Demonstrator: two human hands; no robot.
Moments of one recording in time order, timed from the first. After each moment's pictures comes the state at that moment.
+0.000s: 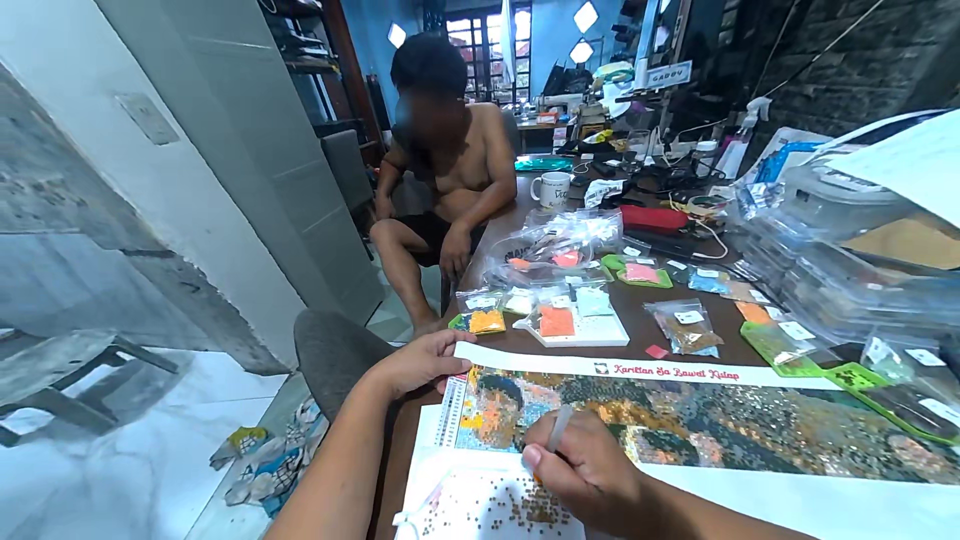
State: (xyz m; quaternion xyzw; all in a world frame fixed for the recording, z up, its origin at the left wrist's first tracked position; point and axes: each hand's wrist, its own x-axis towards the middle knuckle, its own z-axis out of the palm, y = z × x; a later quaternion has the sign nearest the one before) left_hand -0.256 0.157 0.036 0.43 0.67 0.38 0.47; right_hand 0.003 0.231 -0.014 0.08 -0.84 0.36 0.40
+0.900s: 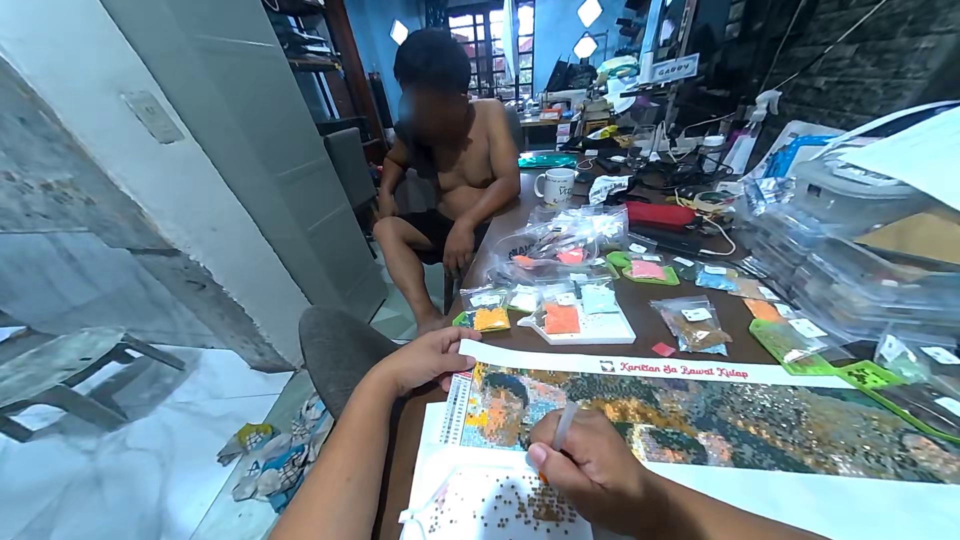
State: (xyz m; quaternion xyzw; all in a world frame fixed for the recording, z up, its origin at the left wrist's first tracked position) left_hand -0.259 0.159 0.035 0.44 0.66 0.37 0.48; right_hand 0.002 0.232 -0.015 0.08 -0.84 0.36 0.39
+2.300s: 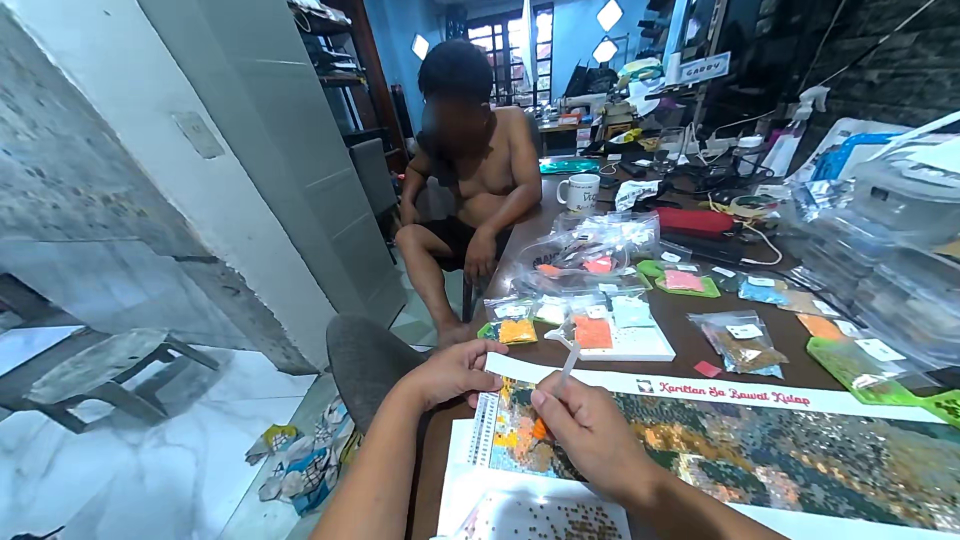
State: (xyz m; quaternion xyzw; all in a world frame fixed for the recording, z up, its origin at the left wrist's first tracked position) left_hand -0.260 0.160 0.034 0.43 0.66 0.37 0.49; right_hand -0.038 0.233 0.012 -0.15 -0.79 0.53 0.28
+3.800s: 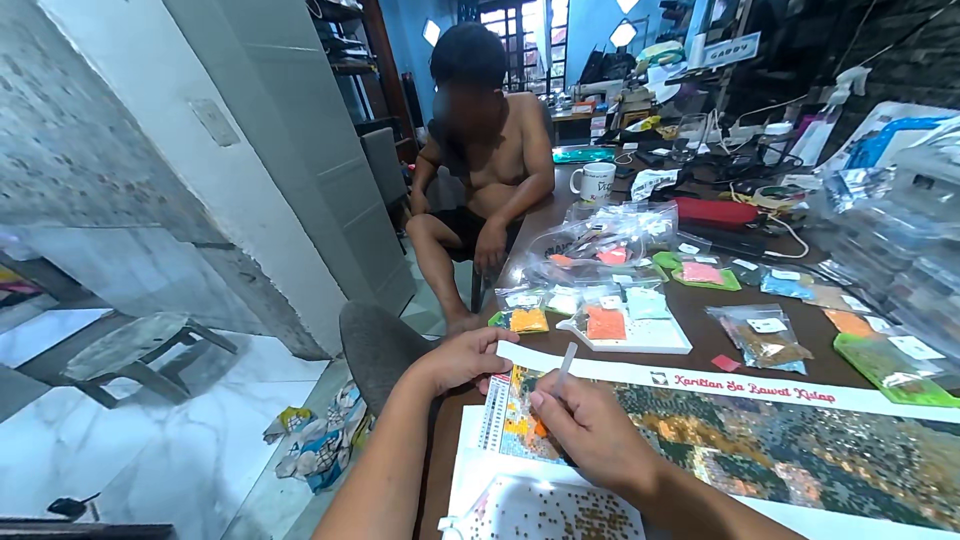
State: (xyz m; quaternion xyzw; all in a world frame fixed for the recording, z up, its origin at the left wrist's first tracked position) left_hand -0.260 0.159 0.035 0.44 0.65 0.38 0.49; right_hand -0.042 0.230 0.007 -0.14 -0.83 0.49 0.24
